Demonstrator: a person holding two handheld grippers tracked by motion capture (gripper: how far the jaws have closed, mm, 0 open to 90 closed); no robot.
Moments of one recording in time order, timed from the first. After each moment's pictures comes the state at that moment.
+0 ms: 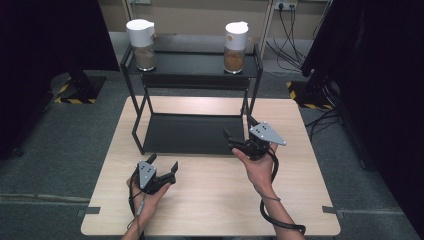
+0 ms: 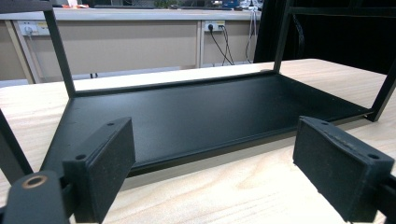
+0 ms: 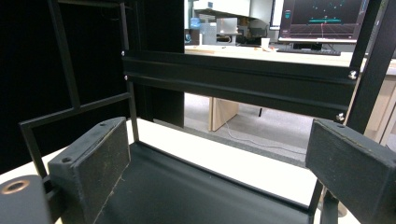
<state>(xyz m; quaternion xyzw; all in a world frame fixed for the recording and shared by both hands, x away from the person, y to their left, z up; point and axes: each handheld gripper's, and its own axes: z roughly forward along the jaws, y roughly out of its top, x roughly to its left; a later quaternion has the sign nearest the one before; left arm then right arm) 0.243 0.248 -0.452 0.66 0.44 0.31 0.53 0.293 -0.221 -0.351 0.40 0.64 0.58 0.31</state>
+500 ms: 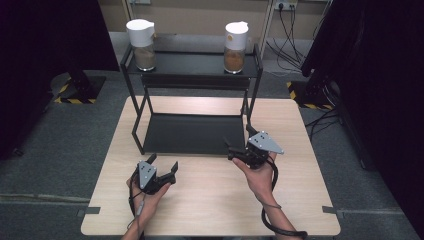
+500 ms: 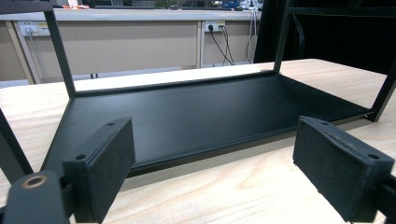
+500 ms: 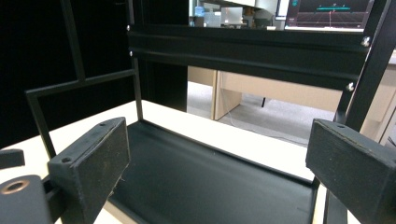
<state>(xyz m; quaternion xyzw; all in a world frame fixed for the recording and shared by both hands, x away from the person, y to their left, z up) 0.242 0.247 -0.452 0.66 0.44 0.32 0.53 0.281 -0.224 -0.371 0.40 0.66 0.56 0.30</state>
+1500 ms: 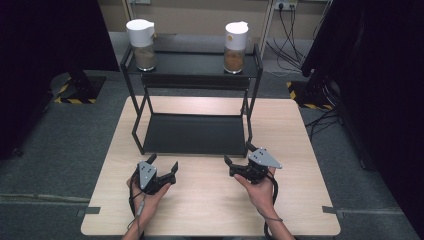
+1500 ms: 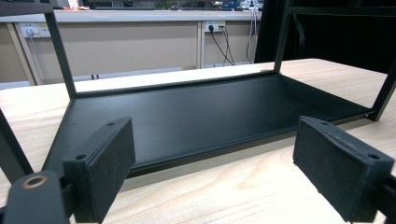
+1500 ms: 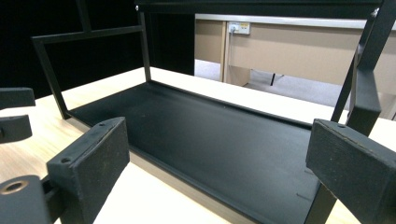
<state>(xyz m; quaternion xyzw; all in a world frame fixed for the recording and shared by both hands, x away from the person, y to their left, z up) 0.242 0.247 -0.452 0.66 0.43 0.32 0.53 0.262 -0.234 -0.412 0.41 0.68 0.55 0.27</state>
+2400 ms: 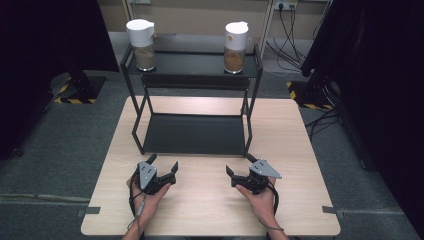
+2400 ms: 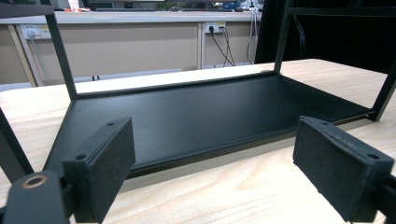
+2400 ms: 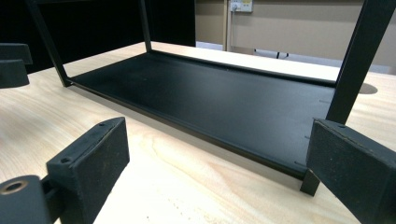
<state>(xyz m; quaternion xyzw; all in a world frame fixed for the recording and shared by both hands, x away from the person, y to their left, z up) 0.241 0.246 -0.453 0.66 0.43 0.32 0.53 0.247 -0.241 -0.441 0.43 0.69 0.53 0.24</state>
